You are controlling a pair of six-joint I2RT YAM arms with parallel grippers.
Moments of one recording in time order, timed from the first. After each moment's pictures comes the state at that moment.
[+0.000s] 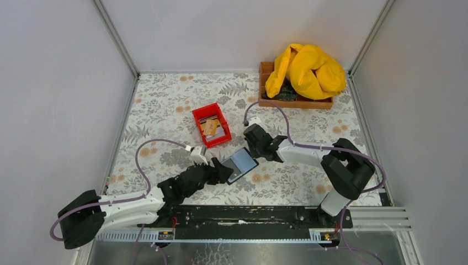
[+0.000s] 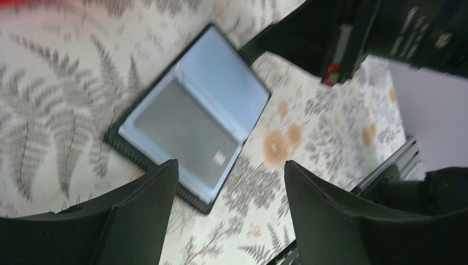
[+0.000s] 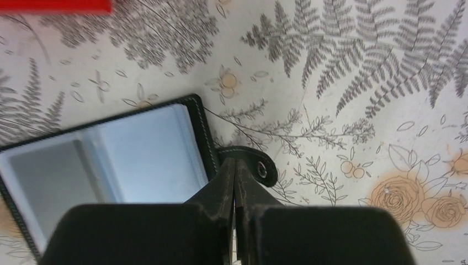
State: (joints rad) left arm -0.99 0.87 0.17 0.34 -0.30 -0.86; right arm 0.84 1.65 0.92 -0.20 0.29 0.37
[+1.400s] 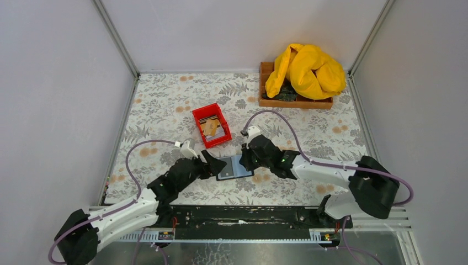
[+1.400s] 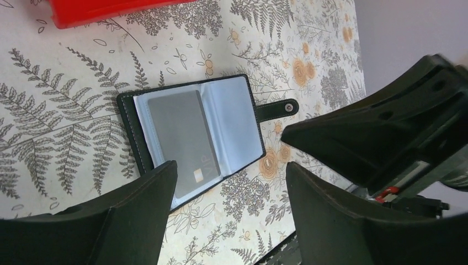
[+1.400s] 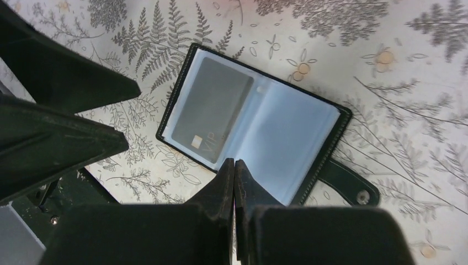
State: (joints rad) left arm -0.86 0.69 0.16 0.15 -0.20 -0.95; right arm 0.97 1.38 0.72 -0.02 0.08 0.48
